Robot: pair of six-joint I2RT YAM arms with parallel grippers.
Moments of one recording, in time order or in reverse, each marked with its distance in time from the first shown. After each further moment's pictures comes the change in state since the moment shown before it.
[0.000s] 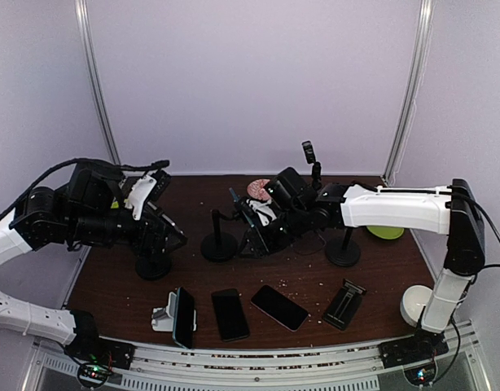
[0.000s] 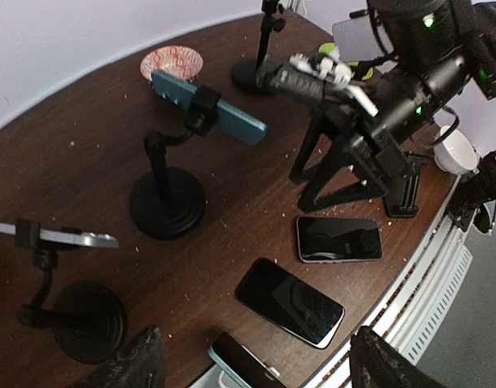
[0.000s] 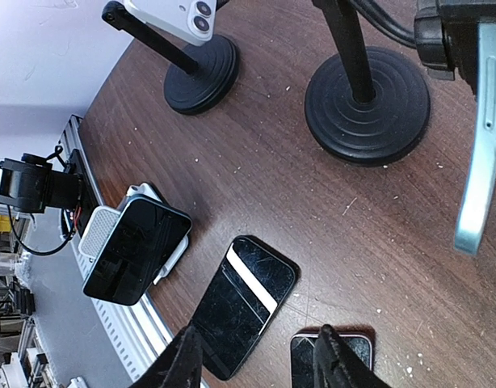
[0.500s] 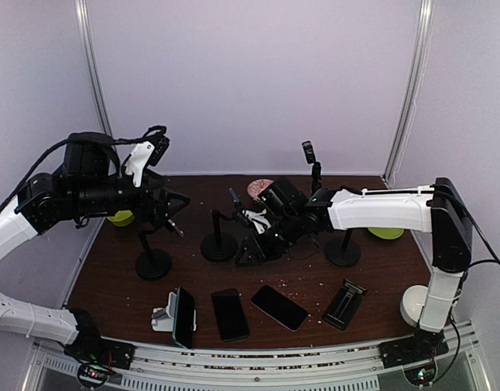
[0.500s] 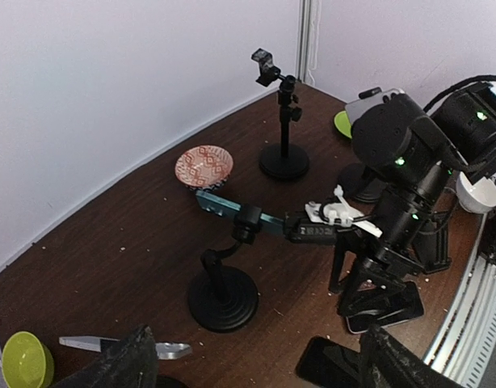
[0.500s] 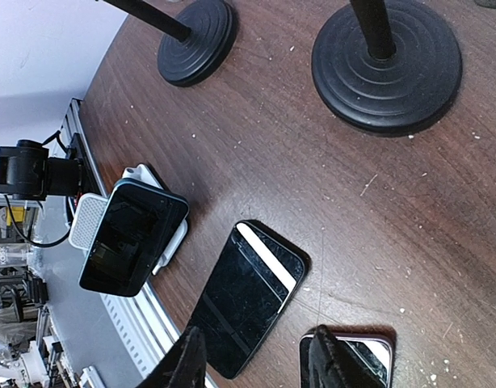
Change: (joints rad) left arm 0.181 0.061 0.062 0.210 0.078 0.296; right arm -0.018 0.086 0.015 -0.001 -0.093 0.023
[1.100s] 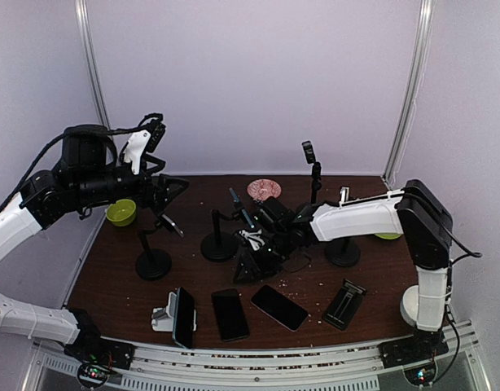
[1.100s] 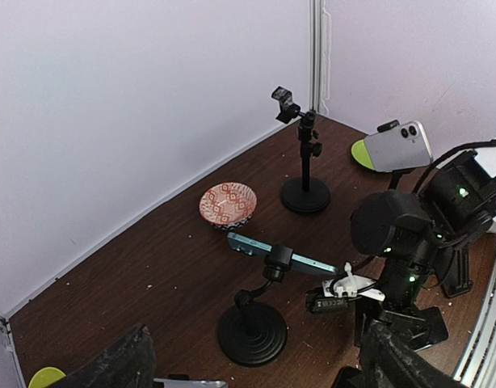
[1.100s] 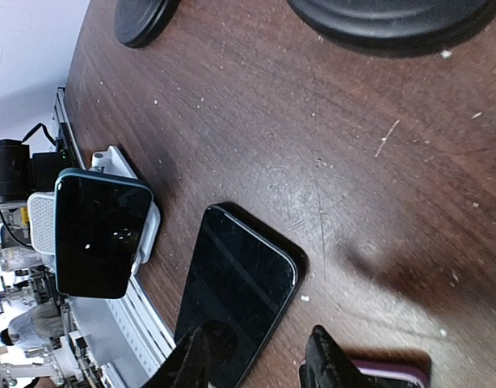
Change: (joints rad) left arm 0.093 0.018 0.000 0.112 0.066 0.097; right arm -0.001 0.148 -0.029 0.081 -0.113 0.102
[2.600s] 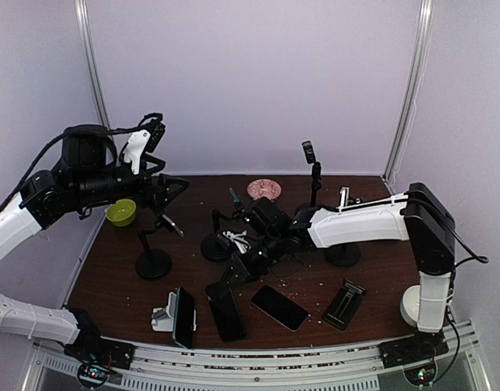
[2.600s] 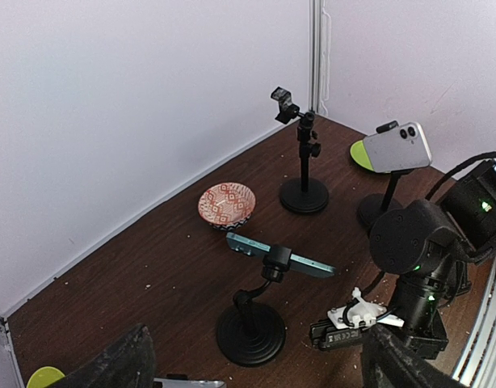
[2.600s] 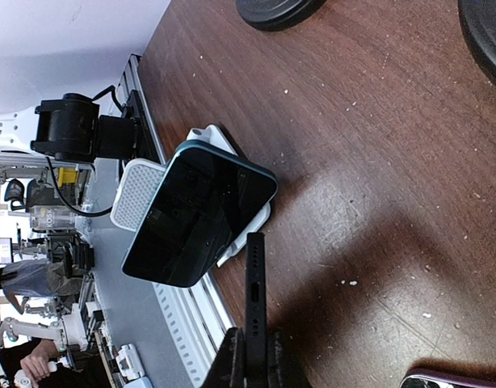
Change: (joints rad) left arm 0.000 0.000 0.000 0.000 0.002 -0.005; right arm 0.087 -0.038 0.009 0.101 -0.094 -0.010
